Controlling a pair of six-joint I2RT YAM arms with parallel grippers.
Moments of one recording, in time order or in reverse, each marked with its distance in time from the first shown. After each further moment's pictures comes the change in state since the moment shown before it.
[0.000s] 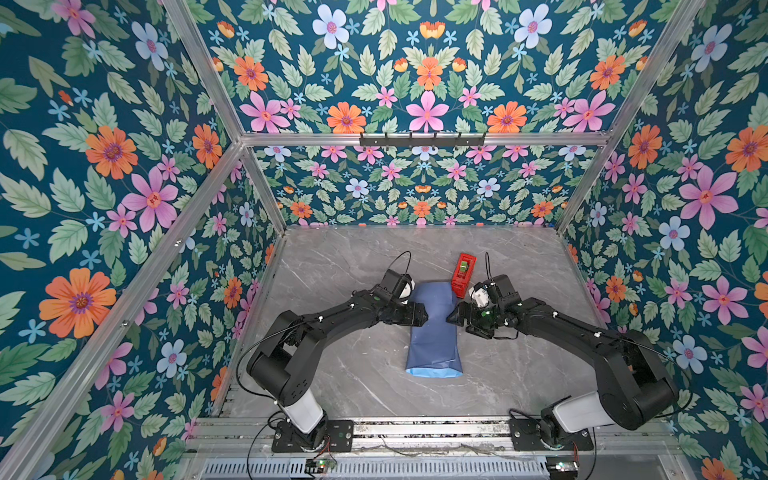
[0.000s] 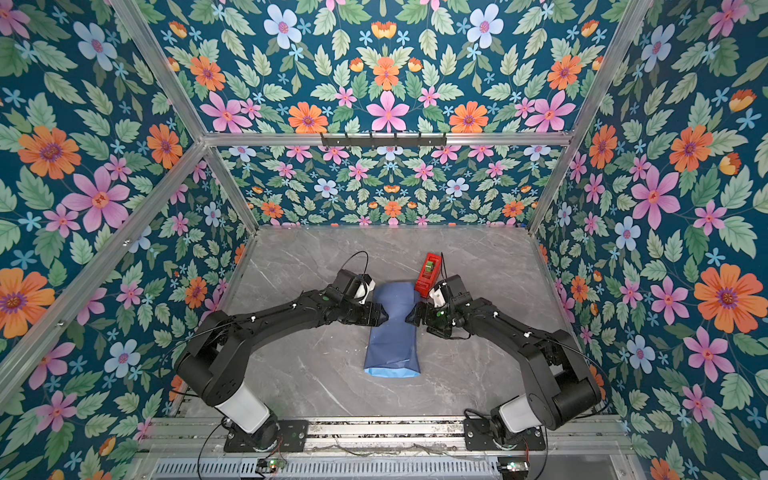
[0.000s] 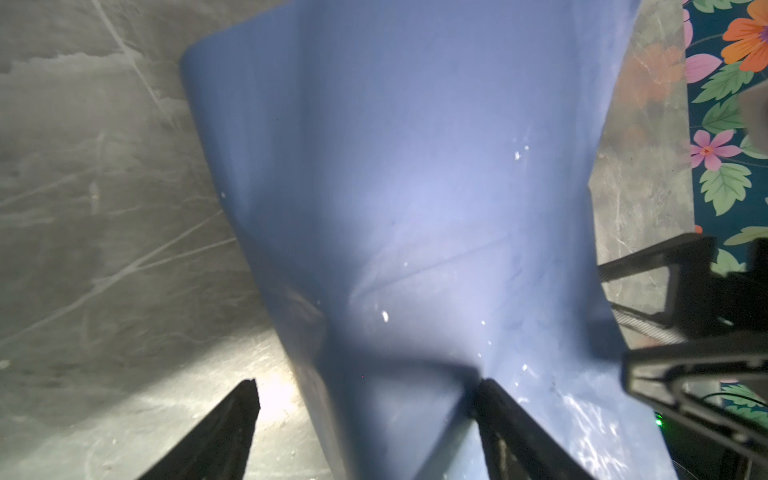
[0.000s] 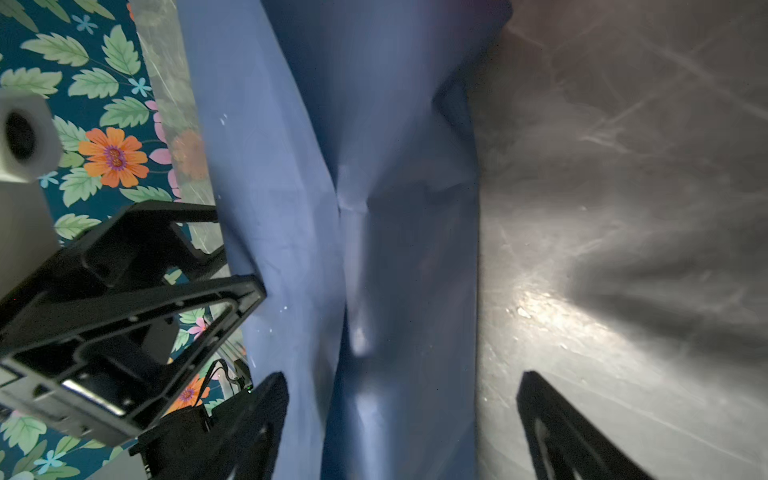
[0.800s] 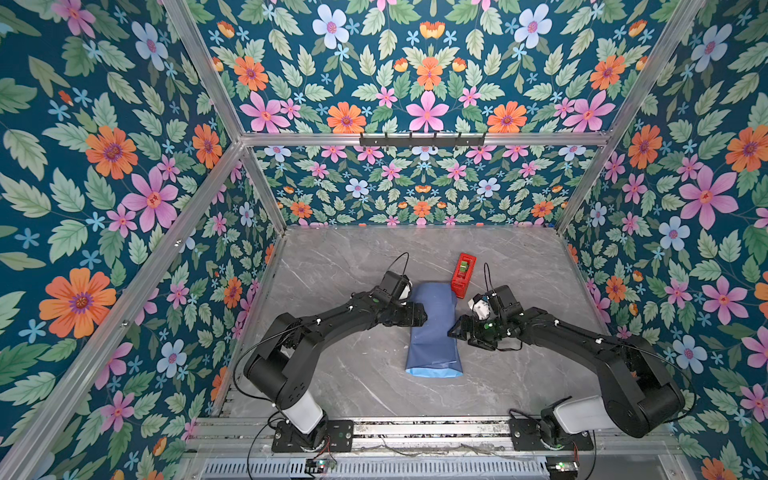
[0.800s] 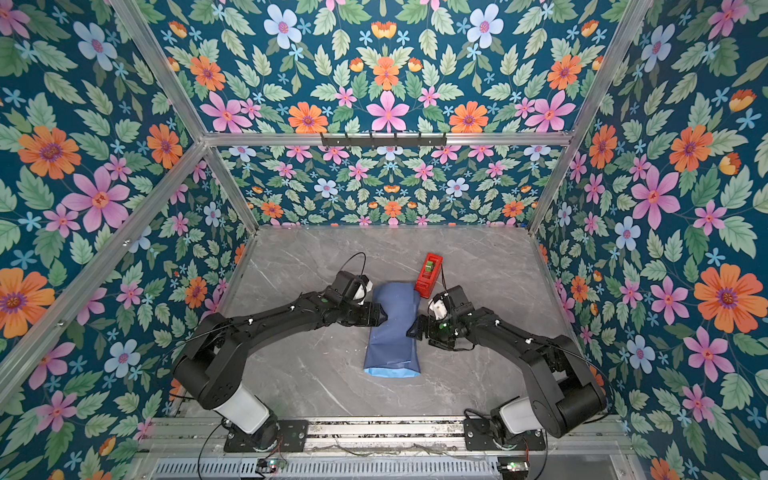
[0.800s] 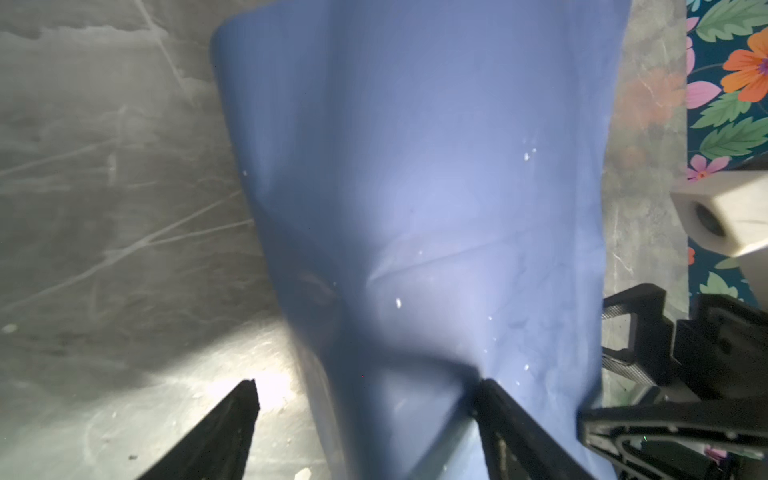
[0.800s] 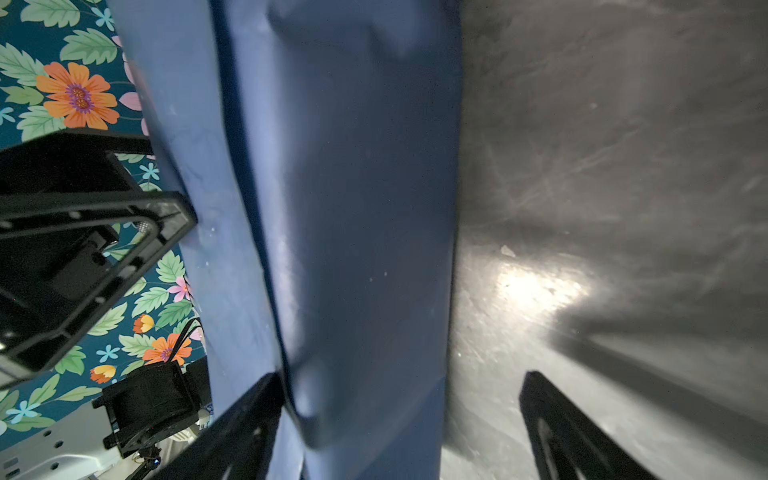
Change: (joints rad) left arm -0.001 -0.013 -0.014 0.009 -0.004 -0.058; right arm 0.005 -0.045 -0.091 -0.014 -0.034 -0.078
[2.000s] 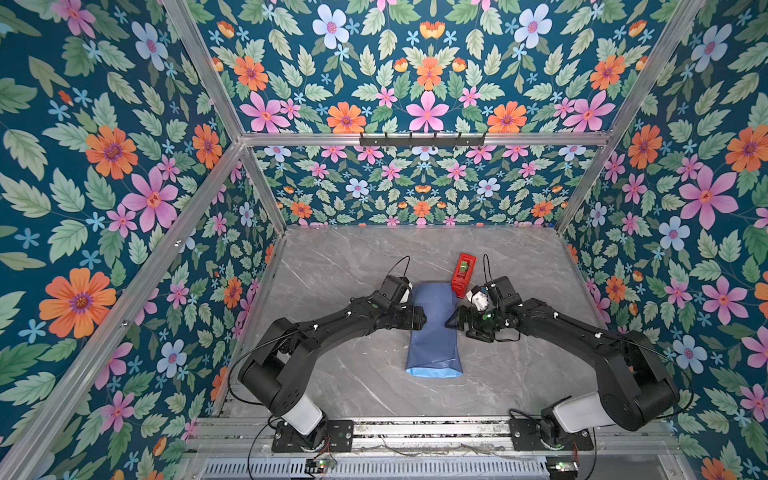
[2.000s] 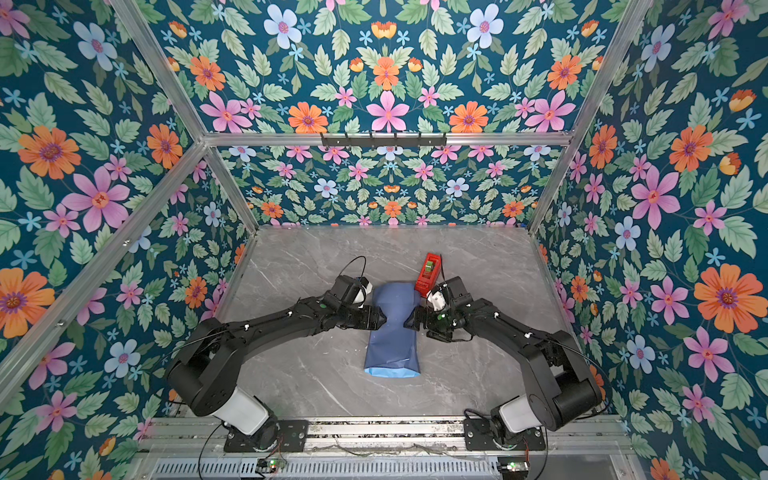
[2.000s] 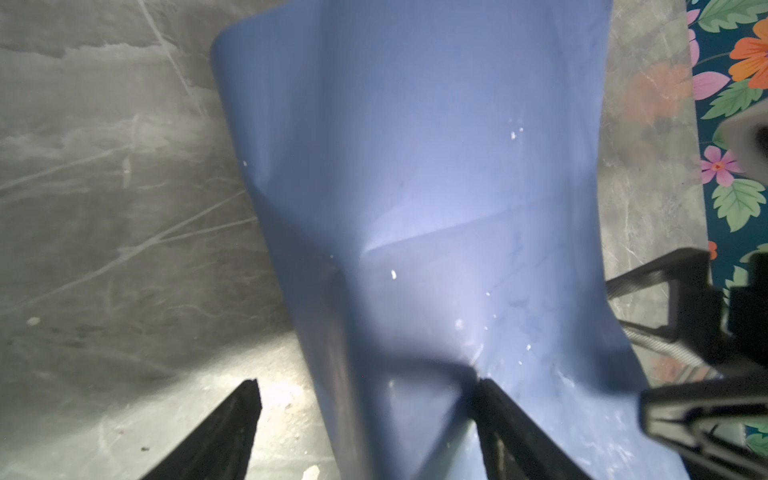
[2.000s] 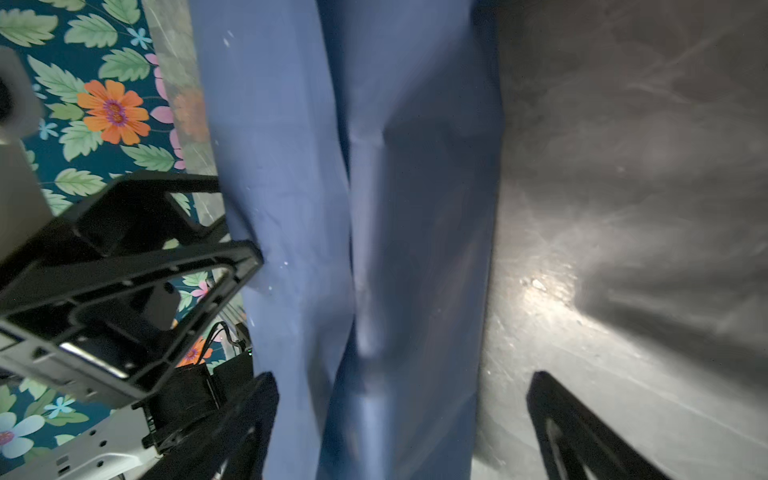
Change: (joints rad) left arm -0.031 -0.049 -0.058 0.036 -0.064 0.010; right arm -0.004 0.030 0.072 -0.029 -0.026 0.012
